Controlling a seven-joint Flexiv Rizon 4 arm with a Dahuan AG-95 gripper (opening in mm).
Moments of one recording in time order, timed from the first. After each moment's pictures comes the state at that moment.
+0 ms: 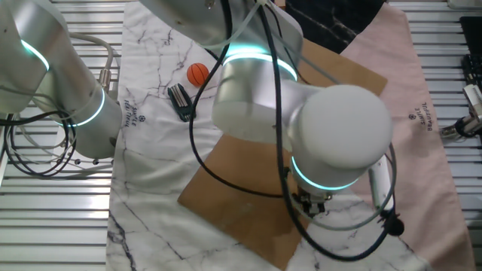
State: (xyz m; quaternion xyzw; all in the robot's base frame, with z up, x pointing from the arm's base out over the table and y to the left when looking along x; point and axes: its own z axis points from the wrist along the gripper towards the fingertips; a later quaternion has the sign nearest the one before) arm 0.505 -0.169 0.061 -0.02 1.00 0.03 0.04
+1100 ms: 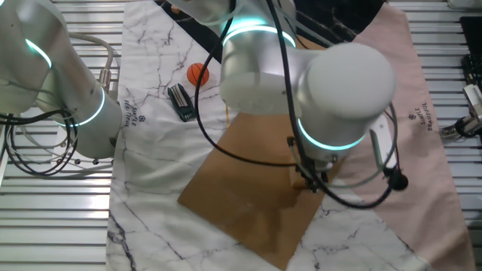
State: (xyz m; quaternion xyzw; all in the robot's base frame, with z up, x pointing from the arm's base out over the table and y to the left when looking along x) arm 0.513 -0.108 0.057 -0.04 1.00 0.02 0.03
